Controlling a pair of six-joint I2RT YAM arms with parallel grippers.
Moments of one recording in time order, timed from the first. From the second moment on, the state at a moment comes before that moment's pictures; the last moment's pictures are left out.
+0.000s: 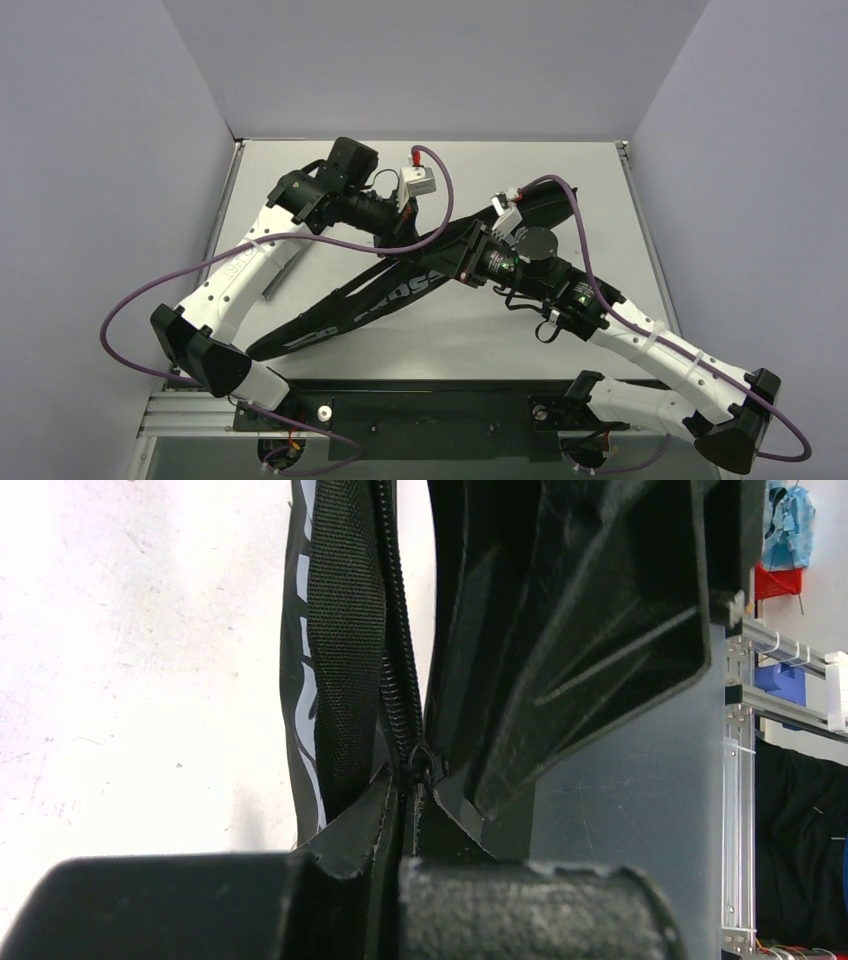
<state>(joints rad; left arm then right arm) -0.61 1.50 1.67 -1.02 0.87 0.22 0.87 1.00 0.91 -0.12 -0.10 1.06</state>
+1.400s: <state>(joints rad) -0.64 1.47 1.63 -1.04 0.87 0.27 0.71 0.78 0.85 -0.19 -0.02 1.13</state>
